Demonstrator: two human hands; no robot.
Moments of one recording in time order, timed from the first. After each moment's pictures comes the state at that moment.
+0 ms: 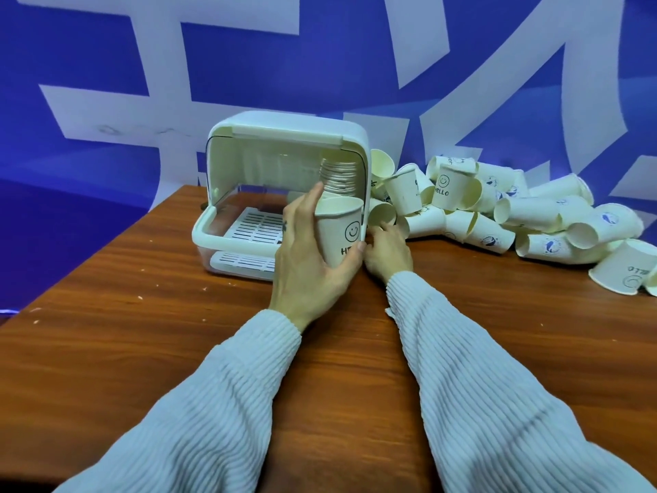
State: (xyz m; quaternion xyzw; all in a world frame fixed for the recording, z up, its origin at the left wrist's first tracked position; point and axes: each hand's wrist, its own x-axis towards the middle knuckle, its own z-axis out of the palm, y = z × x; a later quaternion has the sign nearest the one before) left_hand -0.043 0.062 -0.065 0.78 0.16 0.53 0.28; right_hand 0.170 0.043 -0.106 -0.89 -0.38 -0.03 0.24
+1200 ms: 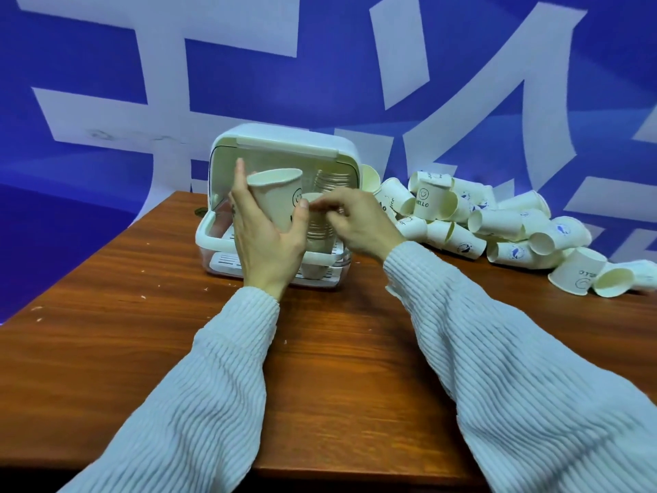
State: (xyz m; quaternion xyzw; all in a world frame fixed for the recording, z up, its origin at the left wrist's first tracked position) left_hand -0.065 0.091 -0.037 0.67 0.24 0.62 0.33; right_hand 0.080 0.022 0.004 -0.72 -0.60 -0.08 0.33
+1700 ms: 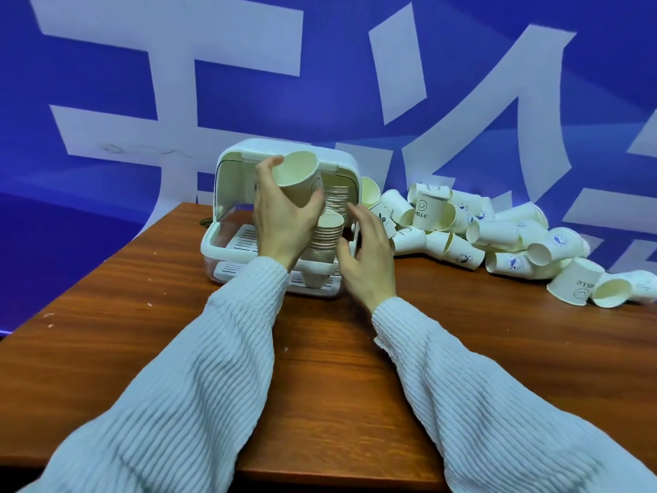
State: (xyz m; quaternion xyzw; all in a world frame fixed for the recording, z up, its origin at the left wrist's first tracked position) left_hand -0.042 0.102 0.002 0.69 0.23 0.59 0.35; right_hand 0.065 0.000 -0.054 -0.72 -0.47 -0.16 0.49
